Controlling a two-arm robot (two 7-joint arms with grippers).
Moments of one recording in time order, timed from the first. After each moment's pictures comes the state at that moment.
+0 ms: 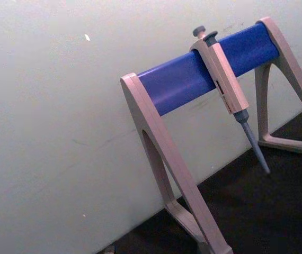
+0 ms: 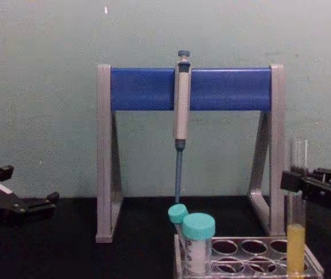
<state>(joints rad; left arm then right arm) -0.20 0.60 0.45 -1.41 -0.25 -0.12 0.03 0.23 0.60 -0.40 -1.44 0.65 -0.10 0.70</state>
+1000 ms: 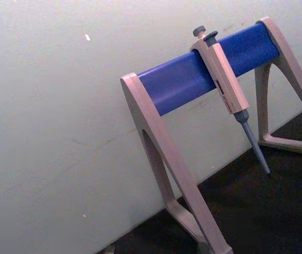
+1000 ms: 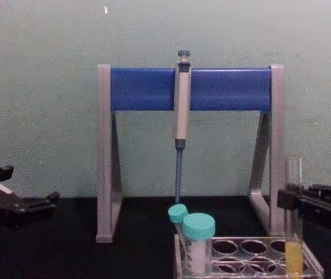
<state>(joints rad) -0.20 0.60 0.45 -1.41 -0.25 -0.12 0.03 0.24 0.59 -0.42 -1.41 0.62 -0.08 0.70</state>
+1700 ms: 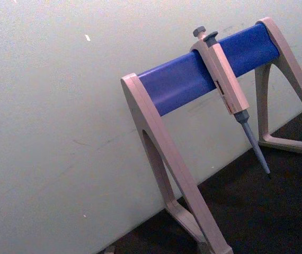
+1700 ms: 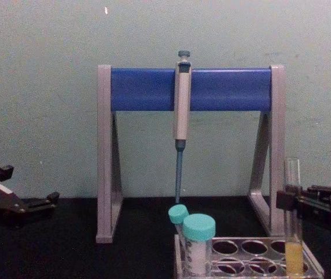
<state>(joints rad) -0.20 0.60 0.45 -1.41 -0.25 -0.12 0.03 0.25 0.59 -0.43 -1.40 0.61 -0.08 0.69</state>
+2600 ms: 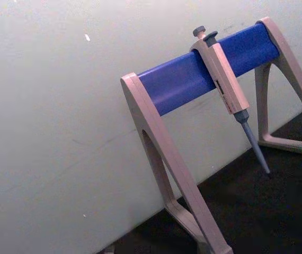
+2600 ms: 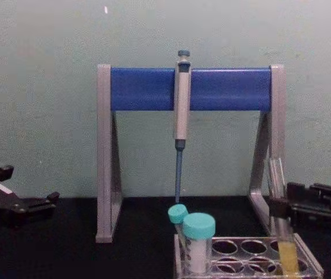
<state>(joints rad) -0.20 0.60 0.45 -1.41 -0.25 -0.12 0.03 0.25 0.59 -0.43 -1.40 0.61 -0.08 0.69</state>
